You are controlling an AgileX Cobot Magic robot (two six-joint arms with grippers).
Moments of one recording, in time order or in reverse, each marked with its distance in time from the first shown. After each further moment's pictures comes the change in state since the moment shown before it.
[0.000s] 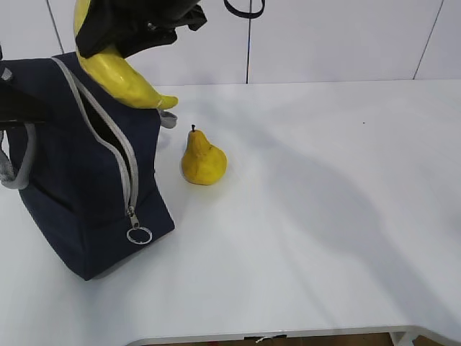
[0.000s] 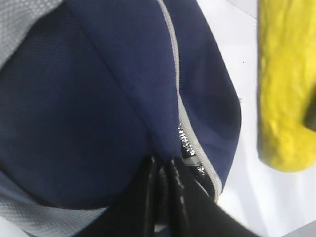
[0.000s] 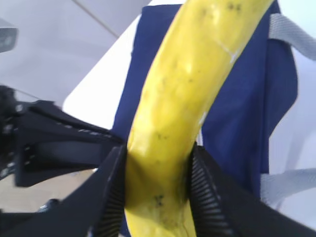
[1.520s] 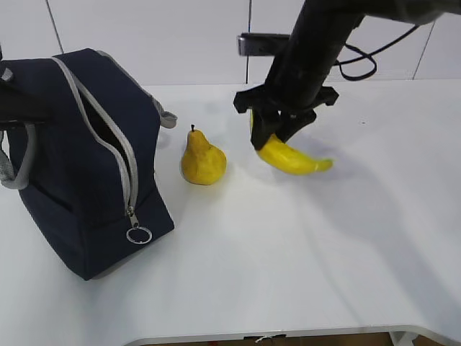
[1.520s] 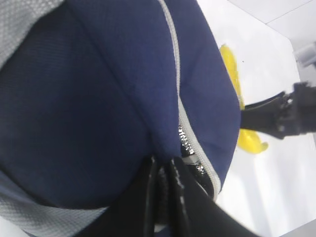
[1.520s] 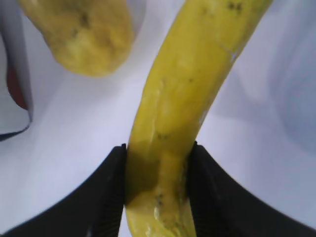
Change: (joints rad) left arm 0.000 0.000 0.000 0.000 0.004 0.000; right arm -0.207 0.000 0.348 -0.428 0.087 0.160
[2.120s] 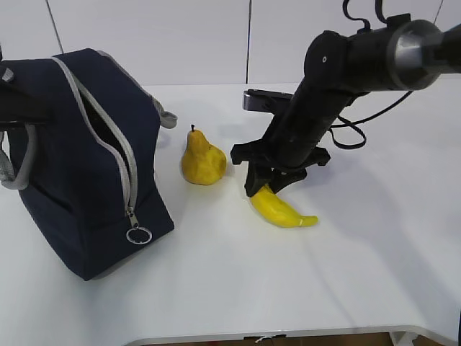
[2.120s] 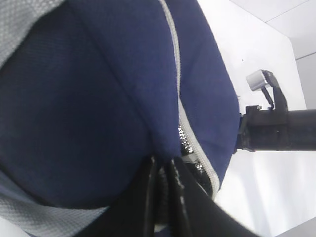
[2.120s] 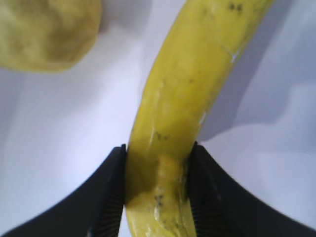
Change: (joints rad) left arm 0.000 0.000 0.000 -0.002 0.006 0.000; right arm 0.000 -0.002 0.327 0.142 -0.358 0.000
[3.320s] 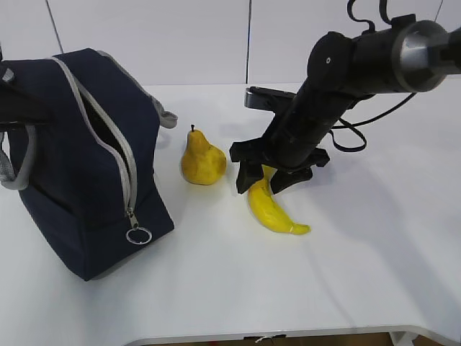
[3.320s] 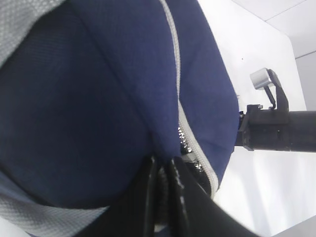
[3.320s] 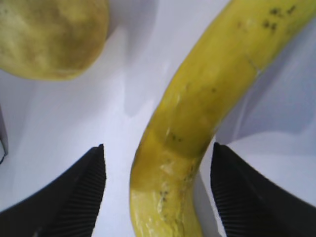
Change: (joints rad) left arm 0.000 0.000 0.000 0.000 0.002 0.000; right arm 0.000 -0.018 0.029 0.029 -0.038 -0.003
